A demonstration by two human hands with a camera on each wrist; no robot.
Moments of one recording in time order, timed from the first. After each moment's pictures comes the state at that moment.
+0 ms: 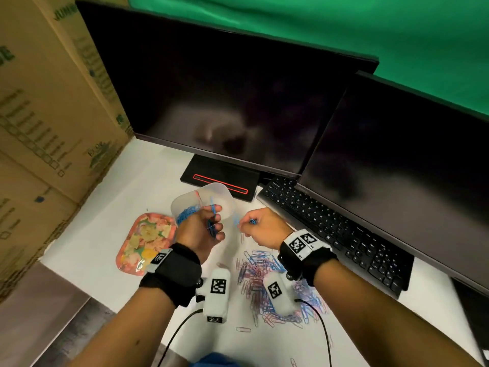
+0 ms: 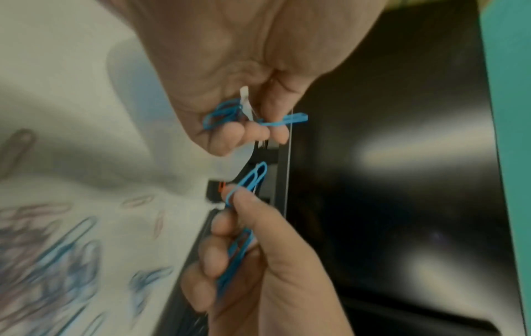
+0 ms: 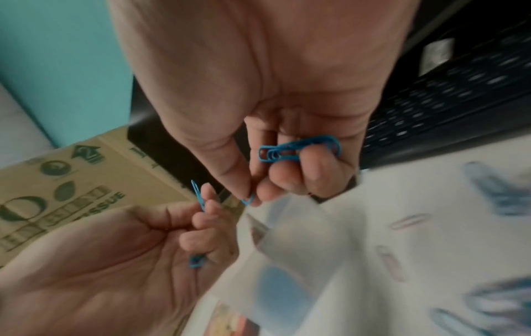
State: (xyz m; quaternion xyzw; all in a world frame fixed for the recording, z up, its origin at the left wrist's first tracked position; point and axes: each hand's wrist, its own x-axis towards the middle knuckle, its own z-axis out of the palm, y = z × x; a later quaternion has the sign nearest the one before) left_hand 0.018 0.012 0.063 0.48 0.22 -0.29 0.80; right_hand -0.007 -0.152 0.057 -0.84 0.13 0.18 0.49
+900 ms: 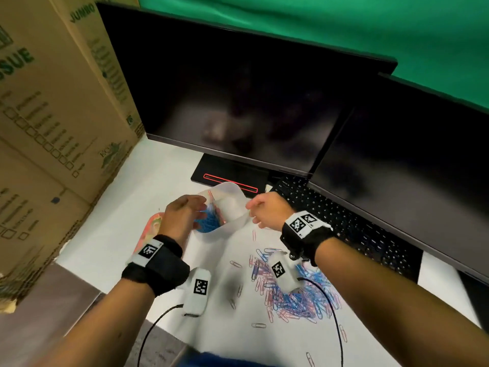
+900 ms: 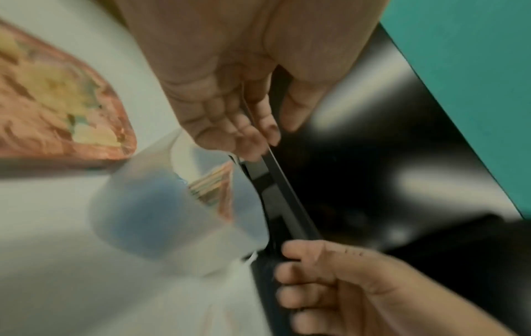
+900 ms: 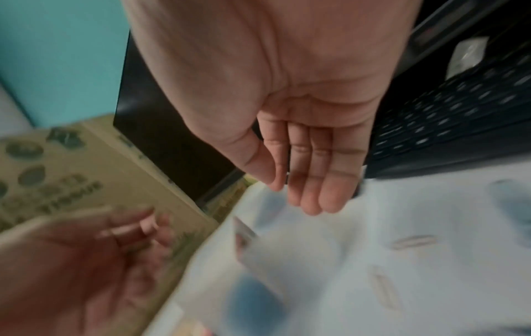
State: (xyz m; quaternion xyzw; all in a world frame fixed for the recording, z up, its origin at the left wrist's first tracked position) left_hand 0.045 0.072 0.076 0.71 0.15 -0.17 0.66; right_hand 0.024 -0.132 0.070 -0.84 0.18 0.18 0.48
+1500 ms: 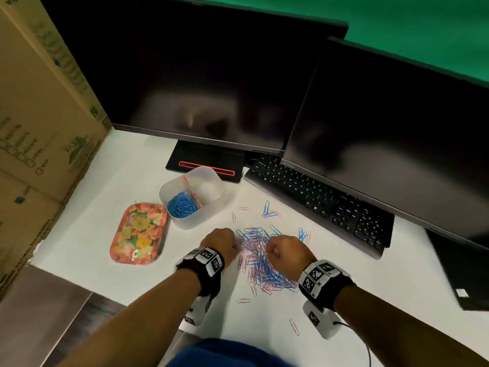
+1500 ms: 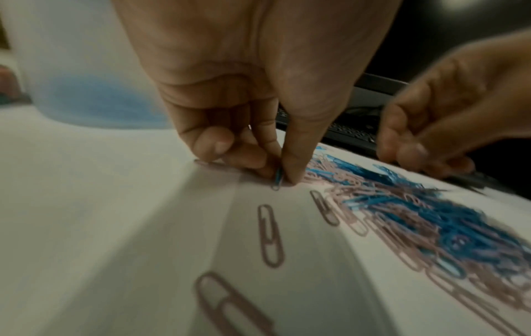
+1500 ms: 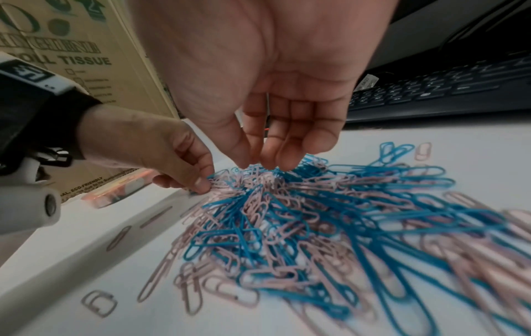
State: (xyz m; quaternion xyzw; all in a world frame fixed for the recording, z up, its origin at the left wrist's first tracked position) left_hand -0.028 -0.013 -0.010 0.93 -0.19 -0.30 0.13; right_hand -0.127 -0.183 0.011 -0.93 0.14 0.20 0.26
